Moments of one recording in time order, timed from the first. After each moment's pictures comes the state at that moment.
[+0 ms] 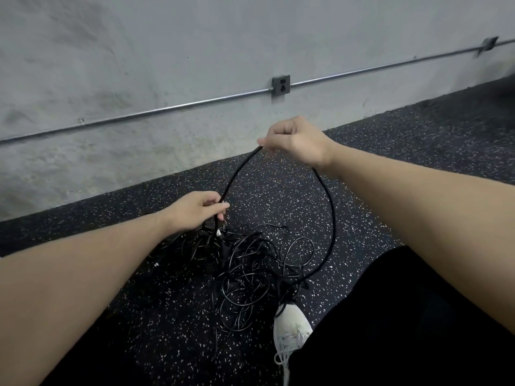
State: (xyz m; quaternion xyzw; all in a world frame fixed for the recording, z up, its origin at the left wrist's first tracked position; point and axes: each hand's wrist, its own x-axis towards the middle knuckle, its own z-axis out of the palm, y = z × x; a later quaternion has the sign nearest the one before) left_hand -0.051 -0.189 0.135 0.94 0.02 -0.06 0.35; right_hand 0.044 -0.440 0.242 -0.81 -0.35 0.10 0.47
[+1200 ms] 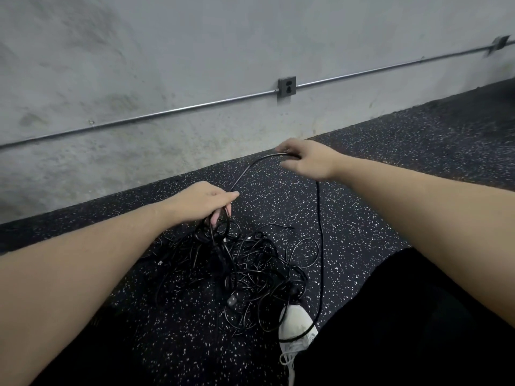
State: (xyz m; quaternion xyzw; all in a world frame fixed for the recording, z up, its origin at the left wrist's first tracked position) left_hand -0.052 -0.201 0.169 0.94 0.02 -0.08 0.34; right_hand 0.063 -0.447 0.212 -0.90 -0.30 0.10 0.30
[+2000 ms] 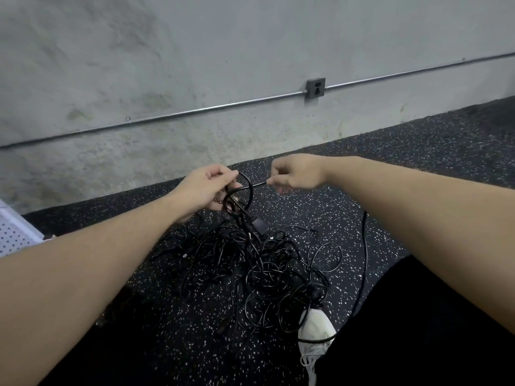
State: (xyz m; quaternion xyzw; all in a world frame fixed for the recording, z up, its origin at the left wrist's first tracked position) left_hand -0.079 -0.168 0.184 0.81 0.14 0.03 0.56; right_hand 0.044 -0.376 0.216 -0.87 -0.43 0.18 0.15
